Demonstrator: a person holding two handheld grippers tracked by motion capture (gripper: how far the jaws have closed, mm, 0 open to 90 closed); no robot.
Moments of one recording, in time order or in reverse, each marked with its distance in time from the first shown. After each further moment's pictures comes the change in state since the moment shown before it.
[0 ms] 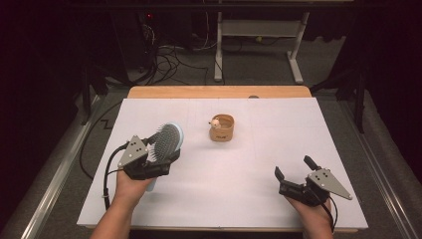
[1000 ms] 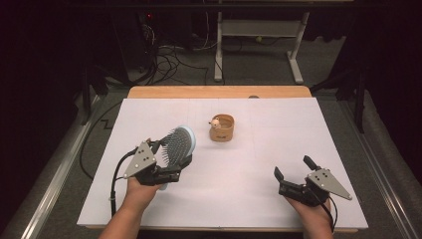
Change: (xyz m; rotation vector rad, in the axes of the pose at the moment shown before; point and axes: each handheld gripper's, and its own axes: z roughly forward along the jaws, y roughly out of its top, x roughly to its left) left arm -0.026 0.001 0.009 -0.098 -0.081 0.089; right arm 0.001 0.001 0.000 -0.004 0.009 -0.002
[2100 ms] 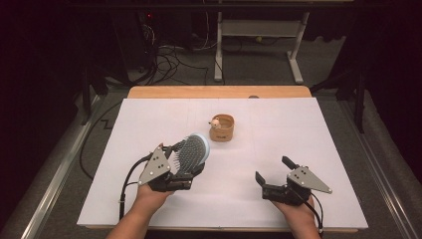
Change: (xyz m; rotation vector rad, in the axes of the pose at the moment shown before) left arm -0.026 -0.001 0.016 -0.003 -0.055 0.017; right arm 0.037 0.006 0.017 0.064 0.163 -0.016
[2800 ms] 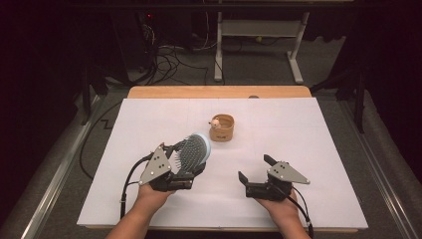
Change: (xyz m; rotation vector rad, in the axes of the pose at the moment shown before) left arm 0.002 0.002 0.000 -0.023 -0.002 -0.002; right arm 0.025 0.006 0.031 0.065 0.078 -0.007
